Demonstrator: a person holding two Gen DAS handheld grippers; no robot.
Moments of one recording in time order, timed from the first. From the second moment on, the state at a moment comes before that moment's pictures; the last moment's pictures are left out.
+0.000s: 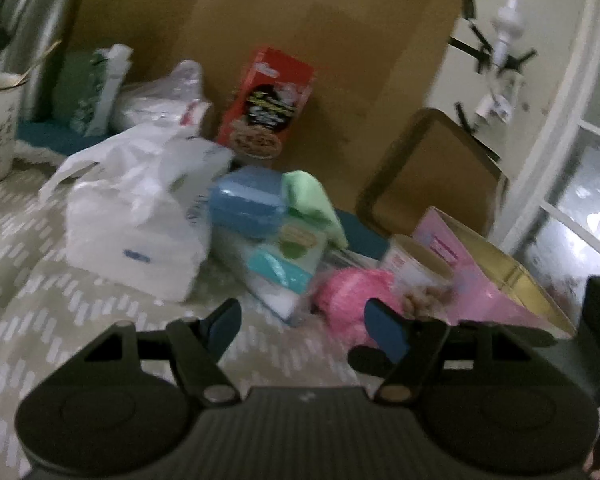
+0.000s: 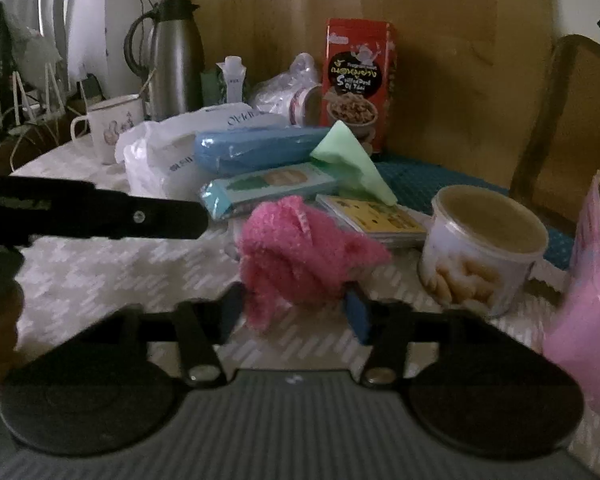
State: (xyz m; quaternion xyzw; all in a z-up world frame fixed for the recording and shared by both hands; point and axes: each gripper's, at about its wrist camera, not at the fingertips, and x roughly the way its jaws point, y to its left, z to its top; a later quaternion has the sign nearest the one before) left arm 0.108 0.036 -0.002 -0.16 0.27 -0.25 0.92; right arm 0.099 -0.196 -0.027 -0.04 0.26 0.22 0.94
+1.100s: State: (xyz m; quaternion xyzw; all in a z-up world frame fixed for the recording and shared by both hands) left arm 0.107 -0.029 0.001 -0.14 0.35 -0.26 0.89; right arm 0.094 -0.213 -0.029 -0.02 0.26 0.27 0.93
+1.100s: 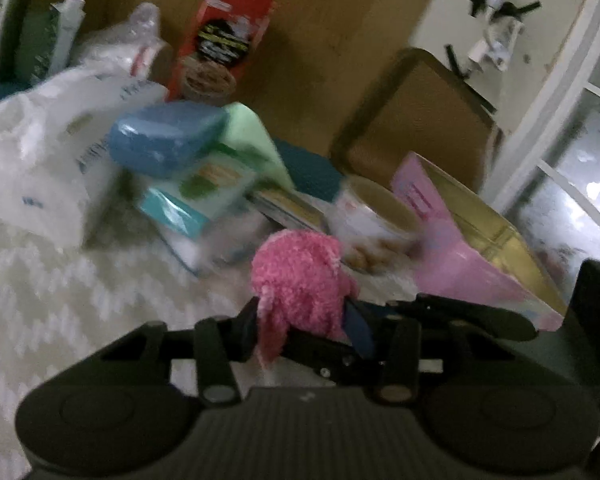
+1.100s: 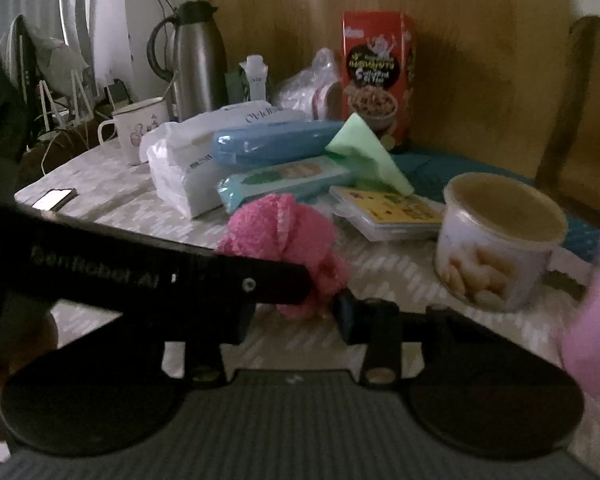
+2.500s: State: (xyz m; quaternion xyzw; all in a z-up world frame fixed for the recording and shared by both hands) left arm 0.066 -0.097 0.055 -0.01 0.21 -0.32 0.92; right arm 0.054 -0.318 0.017 0.03 0.10 0.06 0.99
